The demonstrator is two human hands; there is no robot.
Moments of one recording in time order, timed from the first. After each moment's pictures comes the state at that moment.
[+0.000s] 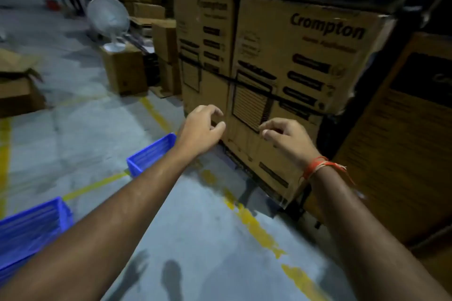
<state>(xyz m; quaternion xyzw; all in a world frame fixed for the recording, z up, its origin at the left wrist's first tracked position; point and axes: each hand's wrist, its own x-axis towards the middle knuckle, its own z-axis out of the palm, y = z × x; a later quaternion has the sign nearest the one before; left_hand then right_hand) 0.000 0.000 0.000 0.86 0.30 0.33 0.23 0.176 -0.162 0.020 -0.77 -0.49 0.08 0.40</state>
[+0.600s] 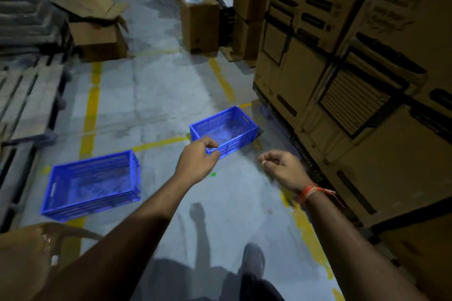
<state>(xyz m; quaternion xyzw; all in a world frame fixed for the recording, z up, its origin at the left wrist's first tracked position) -0.130 0.195 -0.156 0.72 0.56 0.22 0.35 0.116 0.110 -0.178 -0.71 -0.51 0.35 0.34</state>
